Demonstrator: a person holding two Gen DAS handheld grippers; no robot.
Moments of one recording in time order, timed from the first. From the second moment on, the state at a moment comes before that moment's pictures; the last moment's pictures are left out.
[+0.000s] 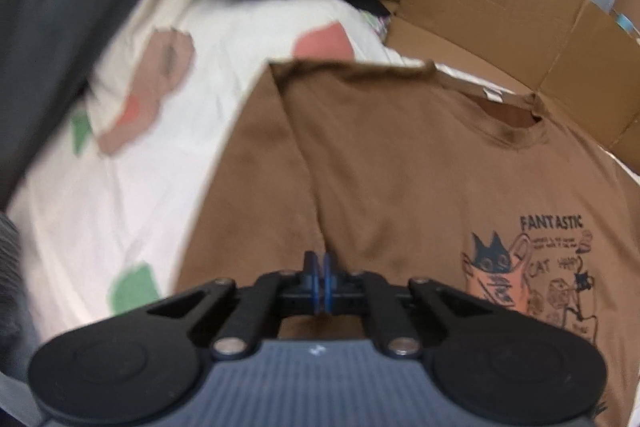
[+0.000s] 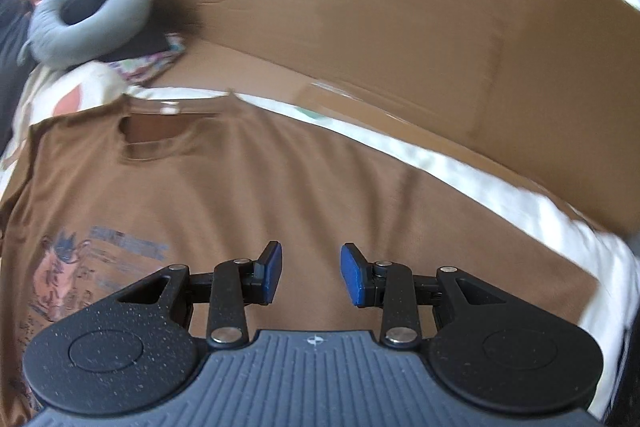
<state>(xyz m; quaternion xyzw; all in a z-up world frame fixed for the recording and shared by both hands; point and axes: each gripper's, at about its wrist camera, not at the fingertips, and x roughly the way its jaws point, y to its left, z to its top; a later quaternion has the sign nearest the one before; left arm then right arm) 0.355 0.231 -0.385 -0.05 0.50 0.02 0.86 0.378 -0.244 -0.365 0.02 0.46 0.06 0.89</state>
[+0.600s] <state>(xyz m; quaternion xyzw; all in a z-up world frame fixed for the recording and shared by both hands) 0.391 0.334 -0.352 0.07 0.50 0.10 0.86 0.427 -0.137 -0.347 -0.04 0.44 0.21 0.87</state>
